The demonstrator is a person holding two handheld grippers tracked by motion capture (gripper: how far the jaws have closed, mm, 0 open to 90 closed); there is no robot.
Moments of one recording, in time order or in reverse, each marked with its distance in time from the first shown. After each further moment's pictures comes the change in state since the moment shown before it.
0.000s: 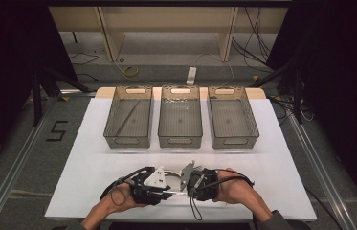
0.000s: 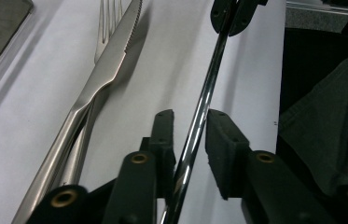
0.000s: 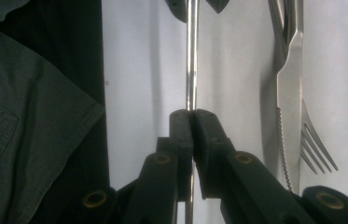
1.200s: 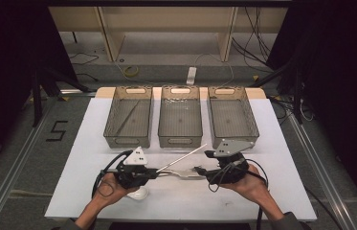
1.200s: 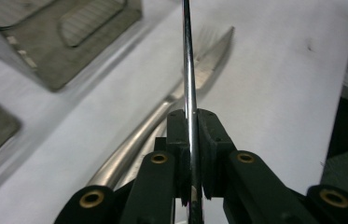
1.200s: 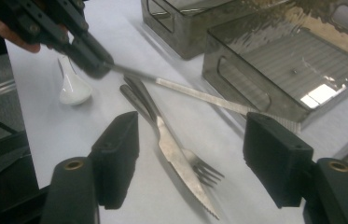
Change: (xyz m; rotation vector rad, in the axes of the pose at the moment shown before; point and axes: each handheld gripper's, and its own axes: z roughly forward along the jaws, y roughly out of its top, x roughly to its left) left arm 0.036 -0.018 -0.036 -0.140 0.161 -0.311; right arm -0.022 -0.063 -0.041 -0.596 -0.244 0.479
